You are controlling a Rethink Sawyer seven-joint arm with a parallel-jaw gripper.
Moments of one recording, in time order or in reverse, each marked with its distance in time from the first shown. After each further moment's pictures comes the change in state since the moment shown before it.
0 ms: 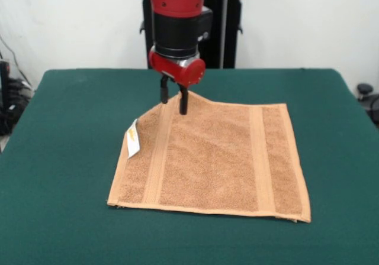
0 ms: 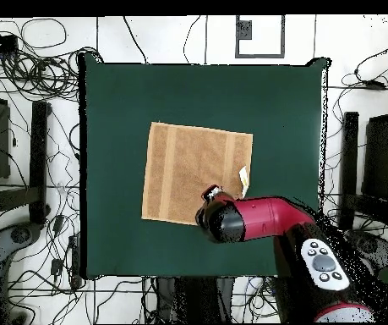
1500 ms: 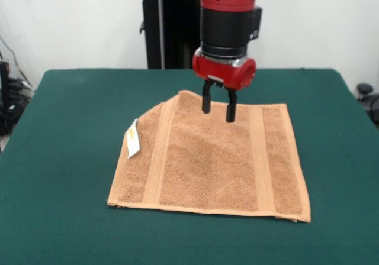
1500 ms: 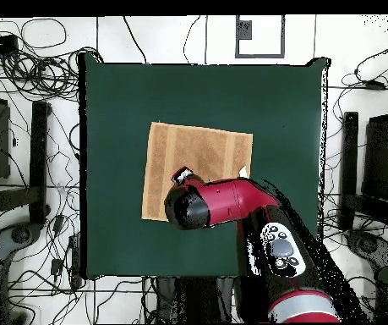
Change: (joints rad) arm 0.150 -0.019 -0.002 -0.059 0.083 -0.030 0.000
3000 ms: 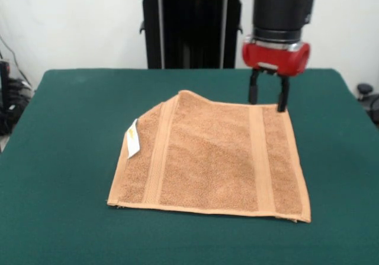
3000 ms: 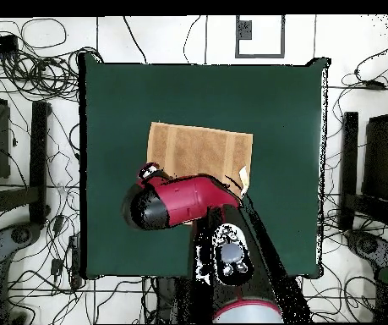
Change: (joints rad) arm 0.197 -0.050 -0.062 -0.011 0.136 0.000 0.000
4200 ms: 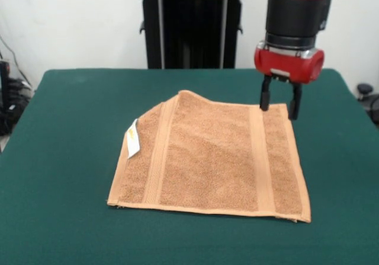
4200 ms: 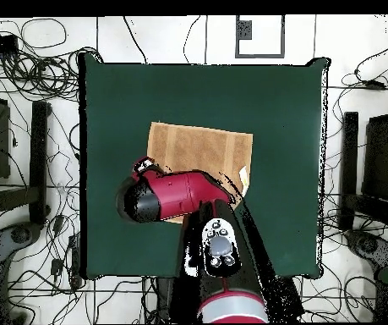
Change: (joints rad) arm 0.040 0.053 -0.043 -0.053 0.076 0.000 0.000
